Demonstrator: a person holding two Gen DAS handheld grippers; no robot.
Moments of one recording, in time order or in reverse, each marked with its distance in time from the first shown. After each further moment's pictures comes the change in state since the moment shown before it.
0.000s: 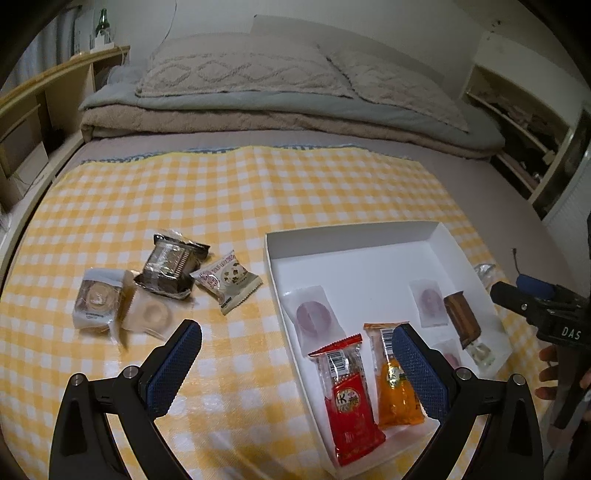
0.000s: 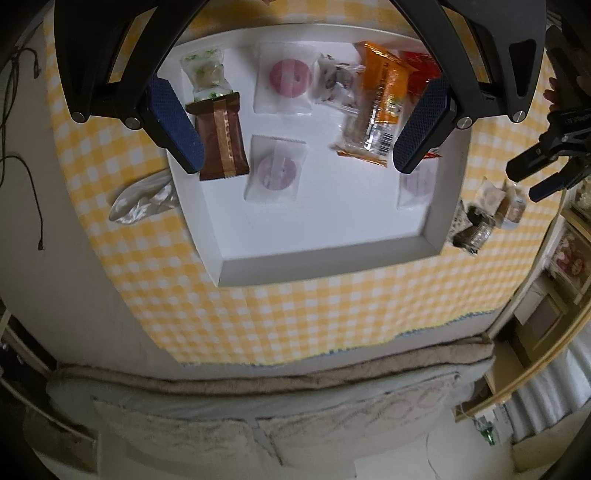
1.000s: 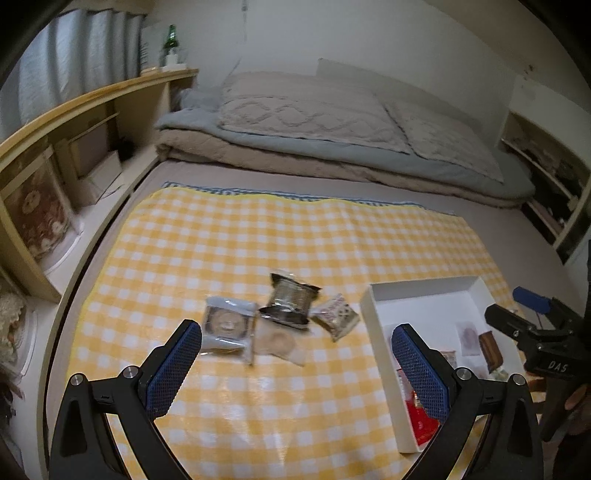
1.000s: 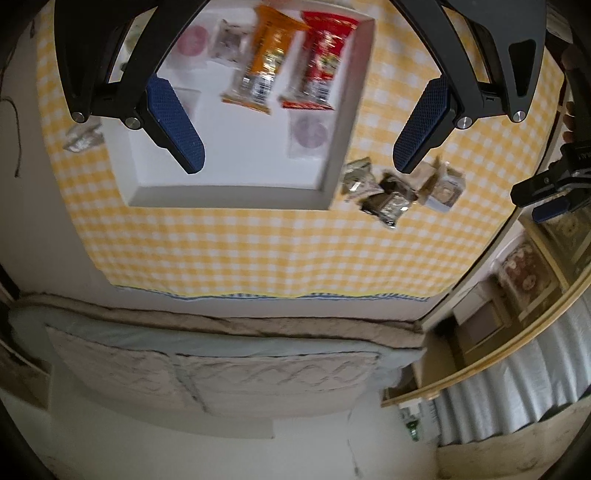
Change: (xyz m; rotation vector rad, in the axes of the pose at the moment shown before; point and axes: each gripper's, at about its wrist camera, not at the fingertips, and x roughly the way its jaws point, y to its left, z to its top) left arm -0.121 0.110 0.000 -0.095 -0.120 0.109; right arm -0.026 0.134 0.022 -0.175 -0.152 0.125
